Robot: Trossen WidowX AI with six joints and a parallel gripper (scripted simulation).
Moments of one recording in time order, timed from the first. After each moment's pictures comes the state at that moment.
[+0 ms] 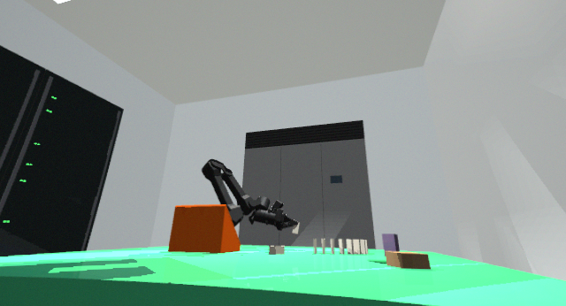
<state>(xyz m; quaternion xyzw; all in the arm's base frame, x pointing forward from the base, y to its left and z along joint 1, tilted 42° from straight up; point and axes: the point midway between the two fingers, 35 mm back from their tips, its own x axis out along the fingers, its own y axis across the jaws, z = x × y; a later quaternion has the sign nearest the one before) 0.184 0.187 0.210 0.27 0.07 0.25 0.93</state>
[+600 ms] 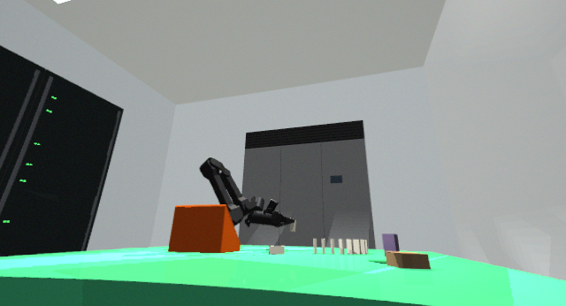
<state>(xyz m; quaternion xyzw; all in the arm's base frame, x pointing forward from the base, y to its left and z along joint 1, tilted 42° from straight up) 0.173 0.172 0.209 0.35 0.04 0.24 0.91</state>
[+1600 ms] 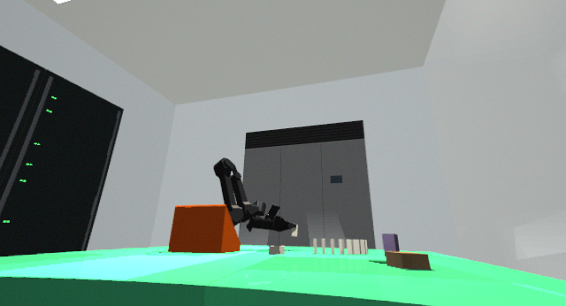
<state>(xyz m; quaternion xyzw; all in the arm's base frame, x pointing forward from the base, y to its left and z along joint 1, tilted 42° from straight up) 0.176 0.192 0.197 0.35 0.04 0.24 0.91</state>
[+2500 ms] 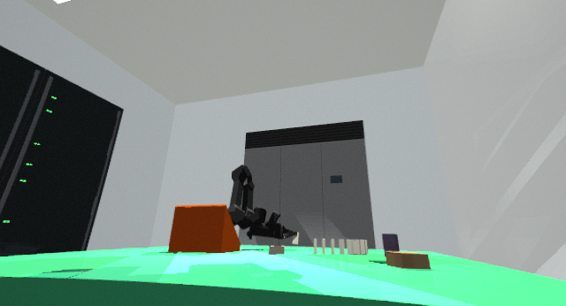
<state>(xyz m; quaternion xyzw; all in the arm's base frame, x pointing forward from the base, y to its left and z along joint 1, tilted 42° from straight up) 0.174 0.214 0.172 0.34 0.04 0.24 0.91</state>
